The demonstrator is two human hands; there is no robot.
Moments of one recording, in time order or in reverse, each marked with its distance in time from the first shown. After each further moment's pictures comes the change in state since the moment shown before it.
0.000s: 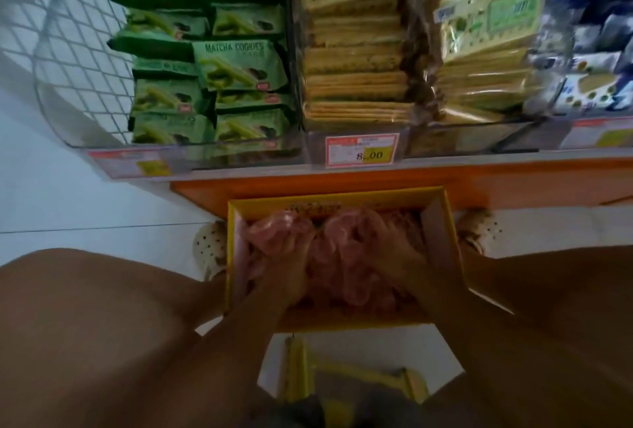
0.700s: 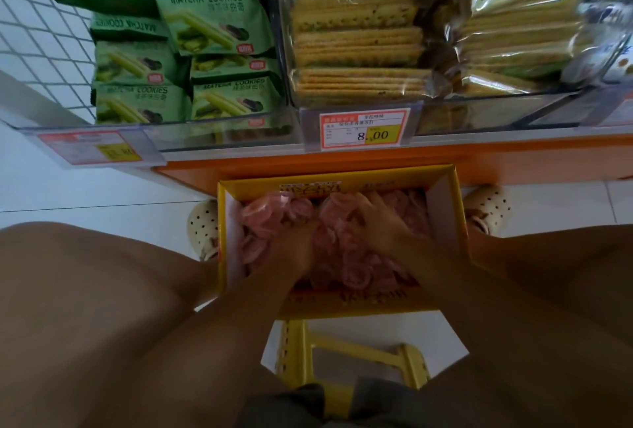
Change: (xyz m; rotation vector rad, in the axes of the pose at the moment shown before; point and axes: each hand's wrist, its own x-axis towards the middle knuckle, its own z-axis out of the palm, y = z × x) left_hand 0.029 0.011 0.013 -0.078 -0.163 -0.055; right_hand 0.025 -0.020 0.004 0.032 -0.161 -0.114
